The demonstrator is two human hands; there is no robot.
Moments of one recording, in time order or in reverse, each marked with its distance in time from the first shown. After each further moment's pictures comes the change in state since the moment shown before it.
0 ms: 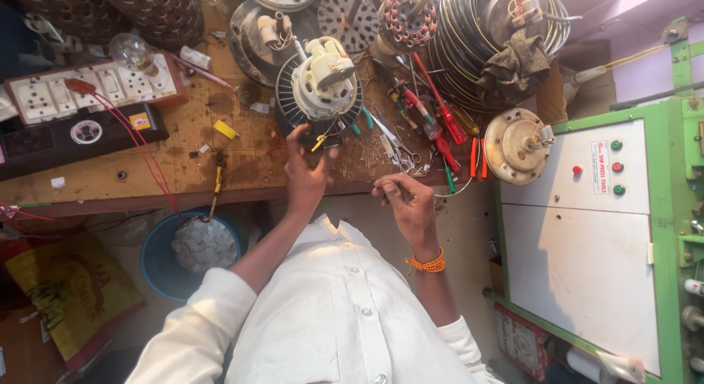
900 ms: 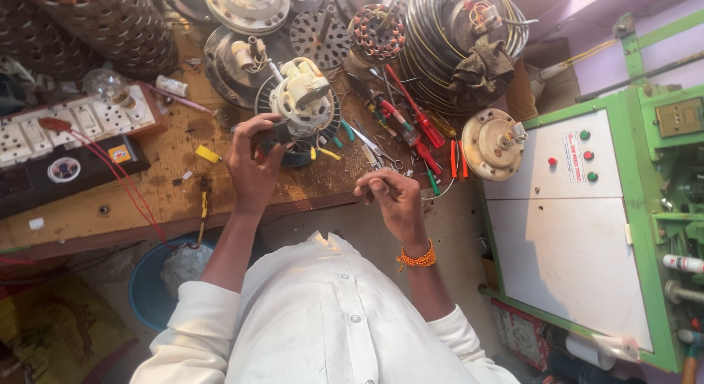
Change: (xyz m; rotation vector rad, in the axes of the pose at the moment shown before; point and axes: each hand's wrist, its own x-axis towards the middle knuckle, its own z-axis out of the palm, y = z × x) left_hand 0.044 0.044 -0.052 0.002 -0.045 0.817; right_hand 0.016 -0.012 0.000 0.158 -0.031 -0.103
